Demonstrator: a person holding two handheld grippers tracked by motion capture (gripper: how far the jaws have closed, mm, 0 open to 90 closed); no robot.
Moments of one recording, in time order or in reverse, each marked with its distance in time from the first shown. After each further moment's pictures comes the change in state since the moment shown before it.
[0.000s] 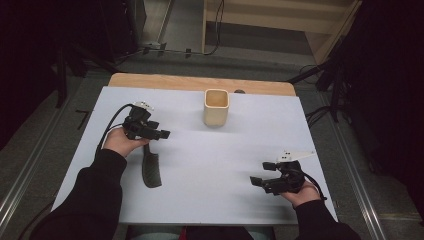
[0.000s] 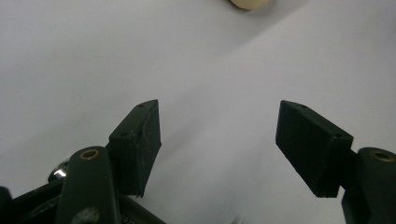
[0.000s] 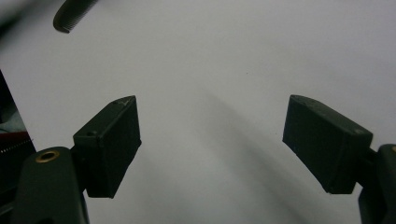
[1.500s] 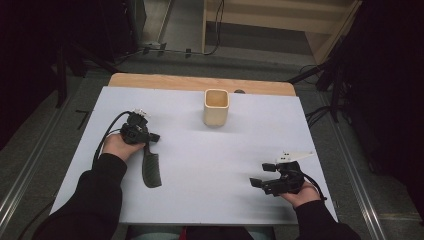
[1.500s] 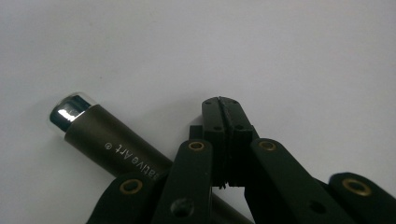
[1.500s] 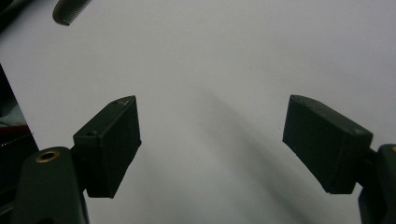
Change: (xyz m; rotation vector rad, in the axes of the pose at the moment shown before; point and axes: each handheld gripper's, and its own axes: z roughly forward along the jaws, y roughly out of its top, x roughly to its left) left arm 0.021 -0.026 0.015 0.104 0.022 -0.051; right arm 0.001 -0.001 0.001 0.023 0.006 -0.009
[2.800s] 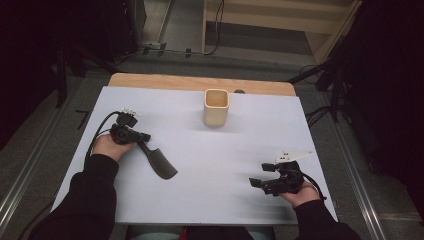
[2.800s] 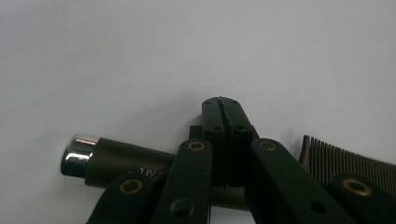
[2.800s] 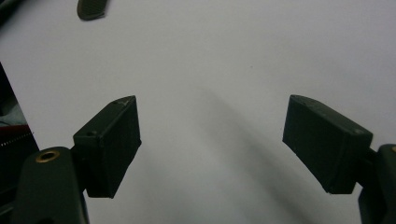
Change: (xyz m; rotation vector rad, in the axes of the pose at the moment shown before) left arm 0.017 -0.013 -0.016 0.004 0.029 -0.065; right arm 0.000 0.001 0.001 0.004 0.003 -0.002
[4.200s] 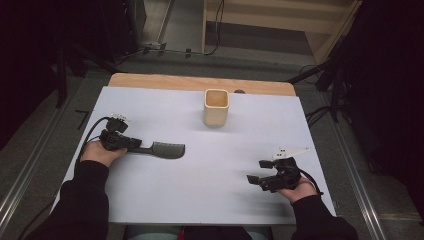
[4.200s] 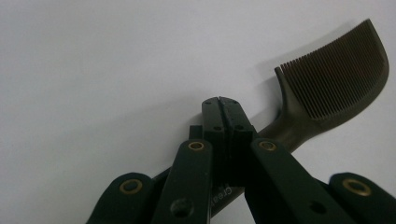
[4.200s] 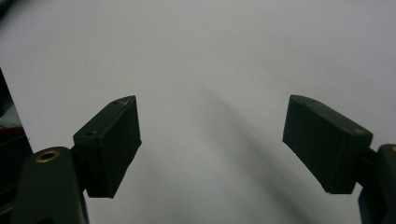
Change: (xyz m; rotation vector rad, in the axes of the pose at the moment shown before) left arm 0.002 -0.024 -0.019 0.011 0.024 -0.041; right arm -0.003 0.009 0.007 0.004 0.011 -0.019
